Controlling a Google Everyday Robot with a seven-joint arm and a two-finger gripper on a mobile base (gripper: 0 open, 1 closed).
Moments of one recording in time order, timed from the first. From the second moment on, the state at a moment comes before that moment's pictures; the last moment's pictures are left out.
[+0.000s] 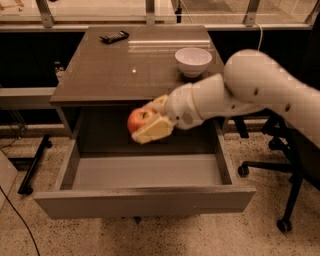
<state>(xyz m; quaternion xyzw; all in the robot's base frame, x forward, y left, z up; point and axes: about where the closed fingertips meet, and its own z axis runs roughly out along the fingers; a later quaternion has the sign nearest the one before) 0.535 0.029 0.858 -0.56 0.67 0.31 0.38</state>
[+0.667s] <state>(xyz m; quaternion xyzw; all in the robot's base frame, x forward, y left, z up) 0.514 0.037 0.787 -0.52 0.71 0.32 0.35</state>
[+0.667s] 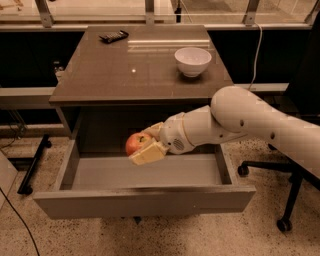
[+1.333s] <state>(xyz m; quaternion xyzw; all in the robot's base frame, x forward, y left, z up) 0.554 0.051 0.733 -0.50 0.72 0.33 0.35</state>
